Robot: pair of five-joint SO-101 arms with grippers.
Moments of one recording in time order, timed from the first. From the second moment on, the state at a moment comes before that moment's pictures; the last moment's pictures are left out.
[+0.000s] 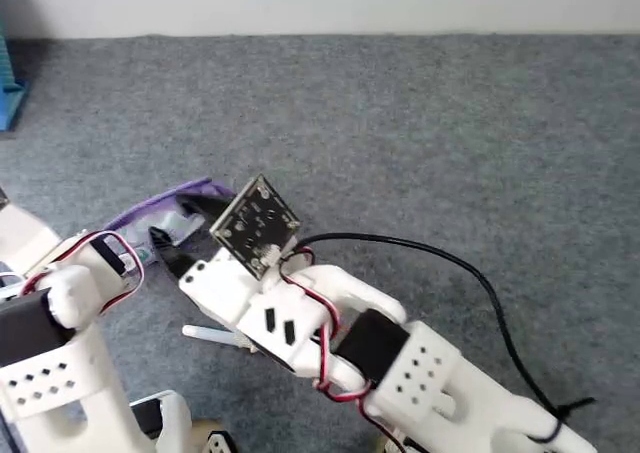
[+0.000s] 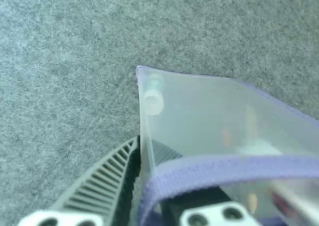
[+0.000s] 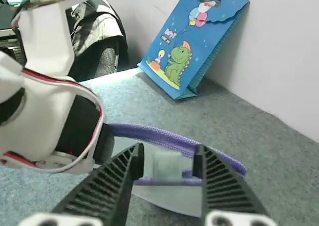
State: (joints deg) left arm -24.6 -49.5 25.0 98.6 29.1; right arm -58.0 -43.8 36.1 28.5 -1.1
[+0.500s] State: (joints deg) left arm -24.9 -49.5 25.0 98.6 29.1; right arm -48.0 -44.5 35.9 35.1 -2.9
